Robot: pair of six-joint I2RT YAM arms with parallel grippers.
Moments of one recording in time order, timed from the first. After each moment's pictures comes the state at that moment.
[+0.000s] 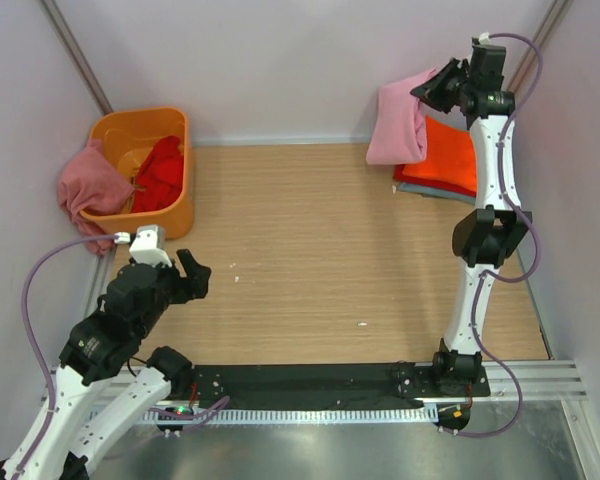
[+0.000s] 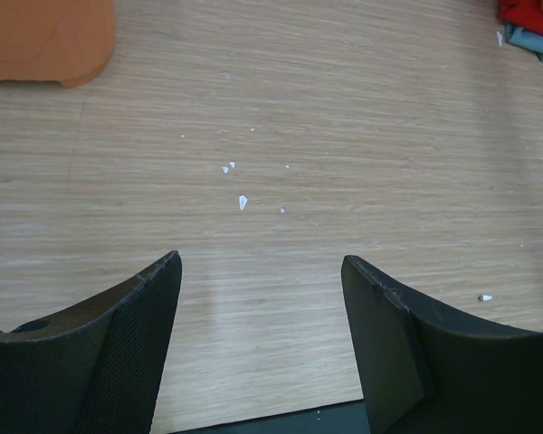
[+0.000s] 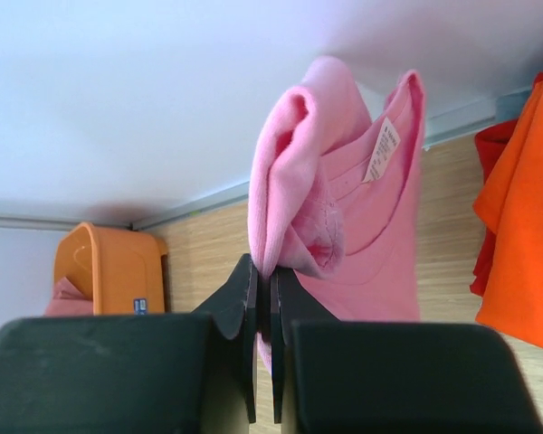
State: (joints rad) left arm -0.55 0.47 0.88 -0.87 -0.31 -0.47; right arm -0.08 2.27 2.58 -0.73 -0.38 0.66
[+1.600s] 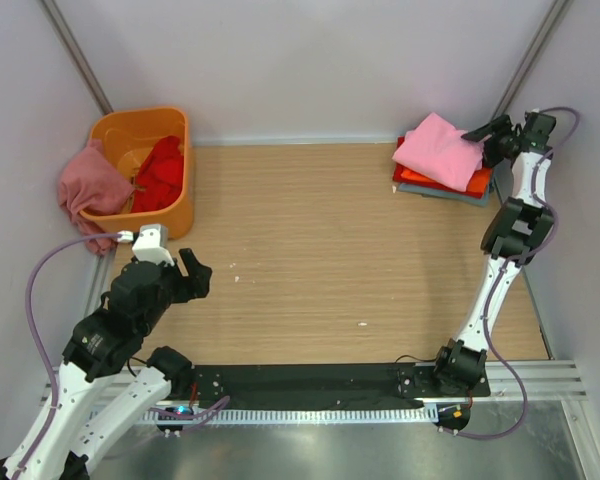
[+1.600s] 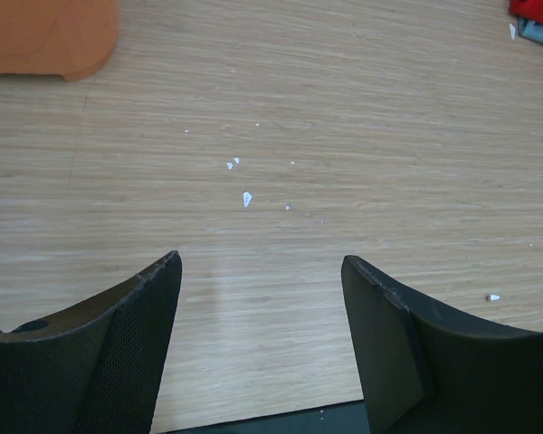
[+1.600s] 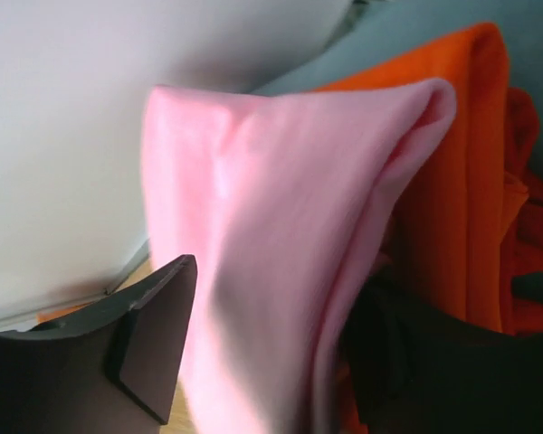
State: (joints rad) left arm -0.55 0.48 0.87 -0.86 -0.31 -0.47; right arm -0.45 2.60 2.50 -0.51 -0.62 0.71
